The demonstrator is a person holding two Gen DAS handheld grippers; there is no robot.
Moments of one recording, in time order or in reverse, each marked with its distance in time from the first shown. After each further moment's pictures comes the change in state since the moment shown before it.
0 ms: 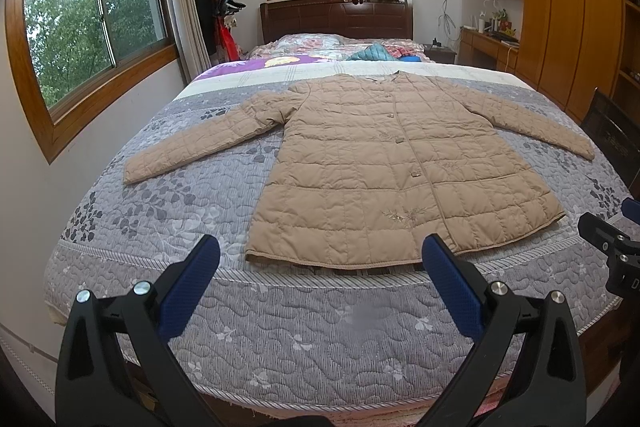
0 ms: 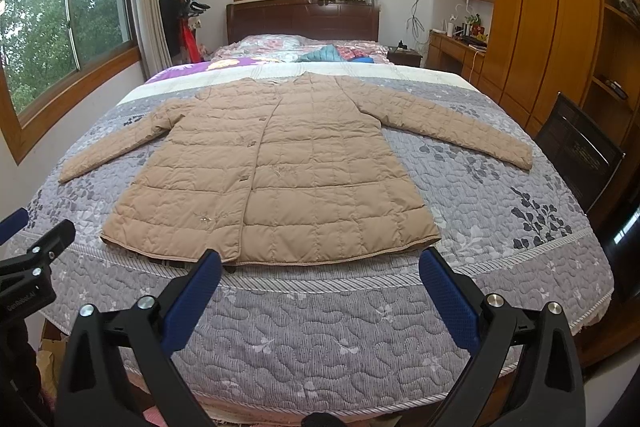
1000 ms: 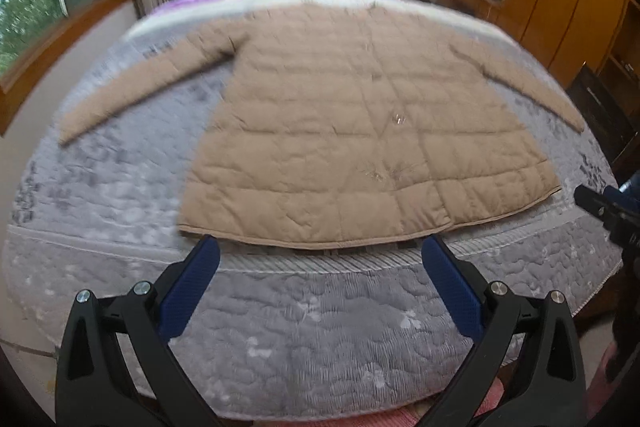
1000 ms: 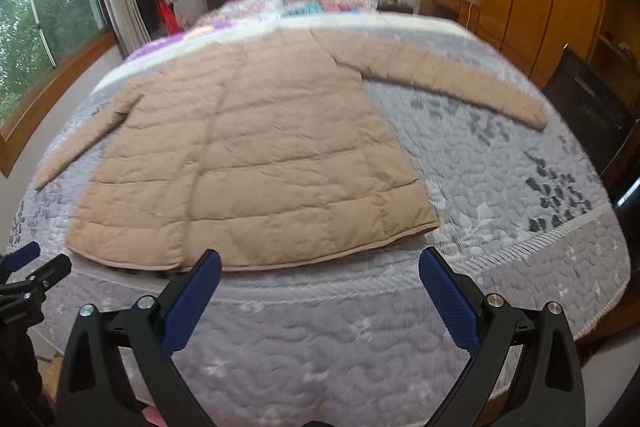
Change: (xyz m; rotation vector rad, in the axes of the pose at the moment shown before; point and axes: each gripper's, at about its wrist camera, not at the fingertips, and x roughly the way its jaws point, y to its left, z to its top) left arm 0.099 -0.002 0.004 -0.006 0.282 -0.167; right arm 0.093 -0.055 0.020 0.079 0.202 0.012
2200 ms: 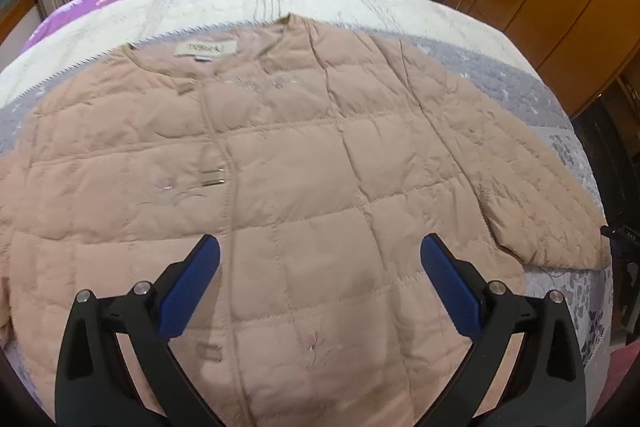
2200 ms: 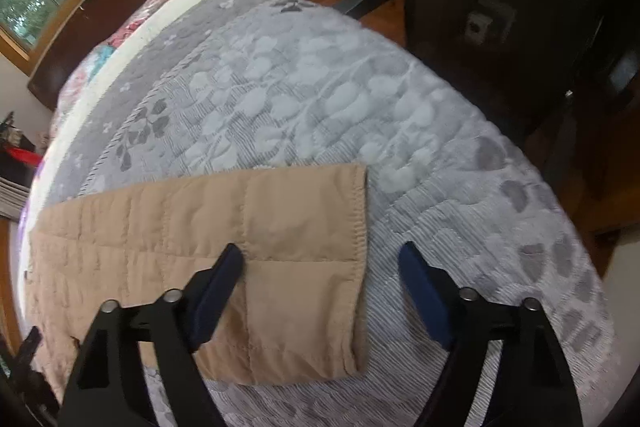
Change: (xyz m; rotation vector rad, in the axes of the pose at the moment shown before) left arm 0.289 -0.131 0.321 0.047 0.142 -0.185; right arm 0.222 -0.448 0.200 0.617 0.202 -0.126
